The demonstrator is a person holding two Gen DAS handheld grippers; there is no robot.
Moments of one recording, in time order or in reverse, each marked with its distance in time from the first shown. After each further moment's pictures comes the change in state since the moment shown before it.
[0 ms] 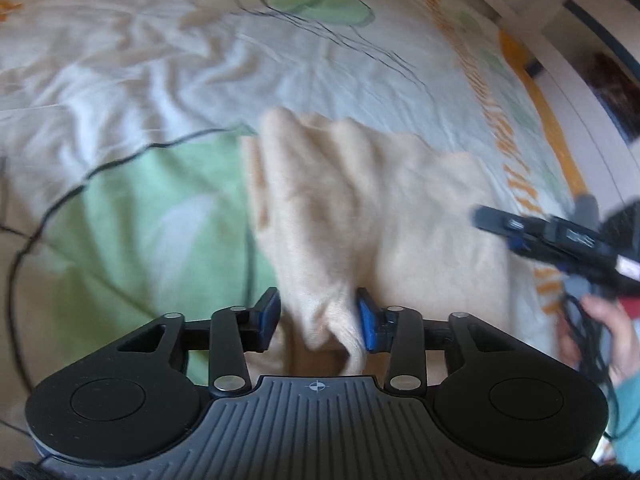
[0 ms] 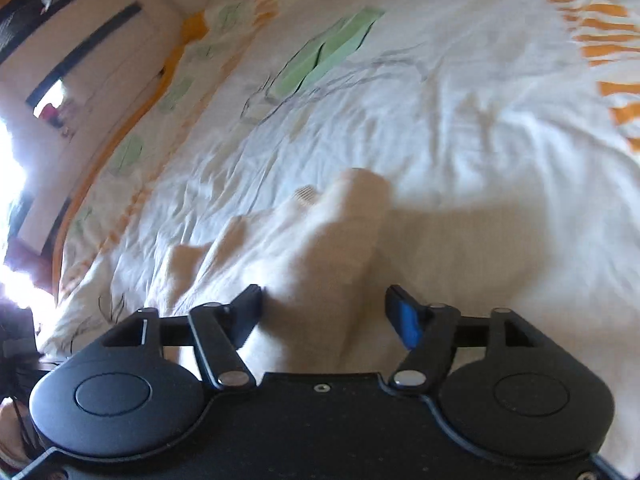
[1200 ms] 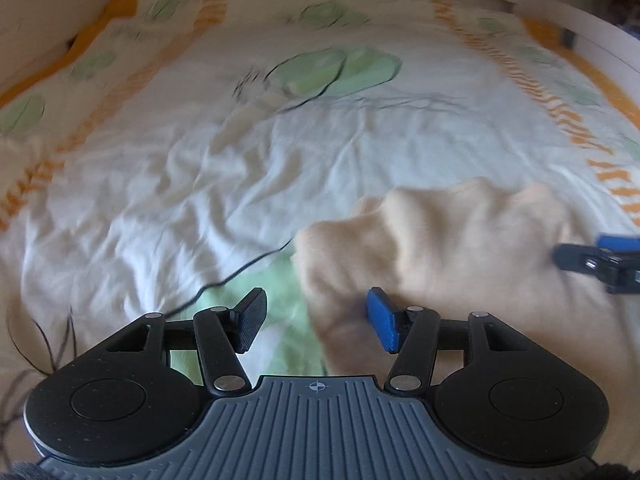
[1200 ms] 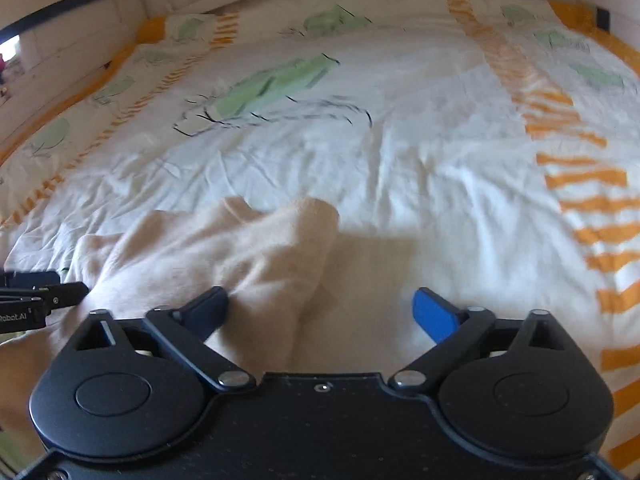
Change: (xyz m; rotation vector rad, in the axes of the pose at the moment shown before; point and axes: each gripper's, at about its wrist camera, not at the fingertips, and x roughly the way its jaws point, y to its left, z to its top) left arm 0.027 -0.037 0.015 0.263 -0.227 0.373; right arm 0.023 0.022 -0.024 -0.179 -0.159 -0.344
